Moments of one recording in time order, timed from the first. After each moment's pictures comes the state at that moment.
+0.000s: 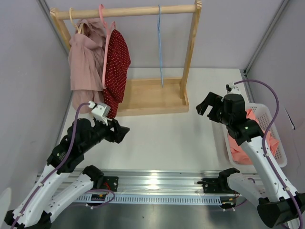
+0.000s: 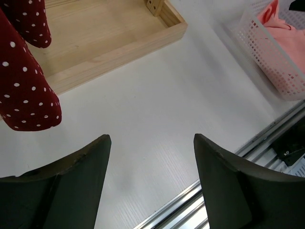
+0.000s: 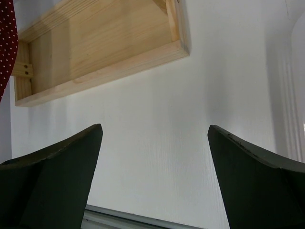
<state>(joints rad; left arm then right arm) -0.58 0.55 0.84 -0.63 0.07 -0.25 0.32 0.93 1.01 -0.60 0.06 0.60</state>
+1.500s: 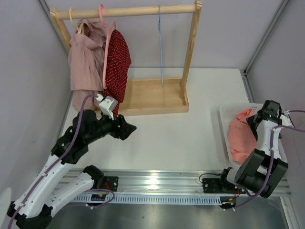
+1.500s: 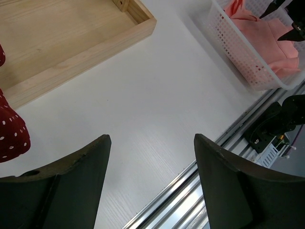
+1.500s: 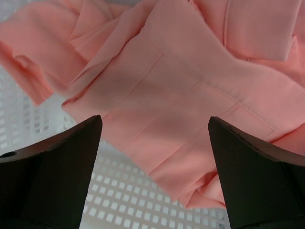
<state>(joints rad) -0.58 0.68 0.93 -0.61 0.21 -0.28 -0.50 1.25 0.93 -0.71 0.30 0.73</state>
